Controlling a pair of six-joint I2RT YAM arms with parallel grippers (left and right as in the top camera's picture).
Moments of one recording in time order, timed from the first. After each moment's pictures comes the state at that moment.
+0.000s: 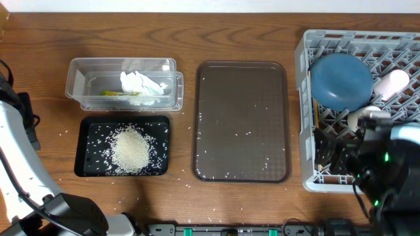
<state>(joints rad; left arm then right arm) 0.63 1.58 1.61 -1.30 -0.29 -1.24 0.03 0.60 0.93 -0.88 -0.13 0.17</state>
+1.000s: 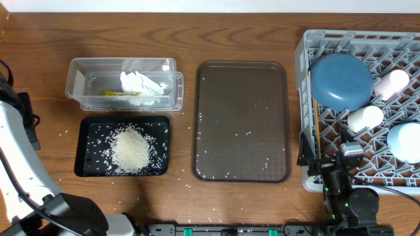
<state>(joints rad) 0.63 1.58 1.61 -1.30 -0.29 -1.24 0.08 0.03 0.06 -0.03 -0.08 0.10</state>
